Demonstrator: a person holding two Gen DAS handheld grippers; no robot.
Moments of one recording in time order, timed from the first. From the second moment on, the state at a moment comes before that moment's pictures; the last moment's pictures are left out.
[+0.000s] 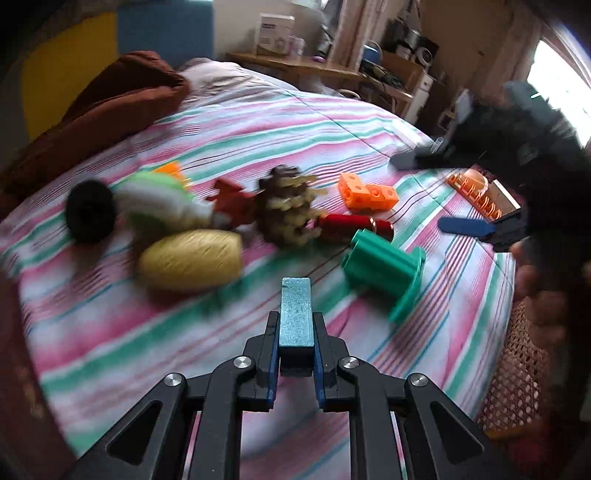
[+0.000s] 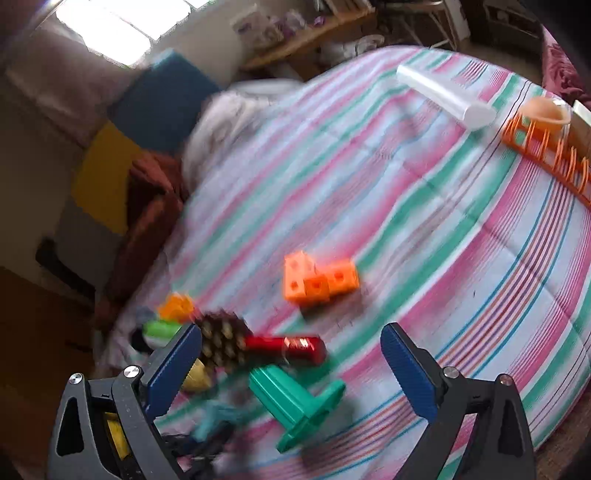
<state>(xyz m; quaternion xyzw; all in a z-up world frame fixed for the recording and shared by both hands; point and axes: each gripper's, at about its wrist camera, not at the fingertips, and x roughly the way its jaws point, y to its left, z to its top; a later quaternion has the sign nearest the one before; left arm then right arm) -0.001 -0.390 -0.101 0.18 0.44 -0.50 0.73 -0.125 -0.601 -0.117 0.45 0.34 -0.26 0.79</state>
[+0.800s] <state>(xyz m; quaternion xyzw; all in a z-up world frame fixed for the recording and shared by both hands) 0.012 -0.213 -0.039 0.05 0.42 -0.41 0.81 -0.063 -0.534 -0.139 0.20 0.52 -0.25 0.79</state>
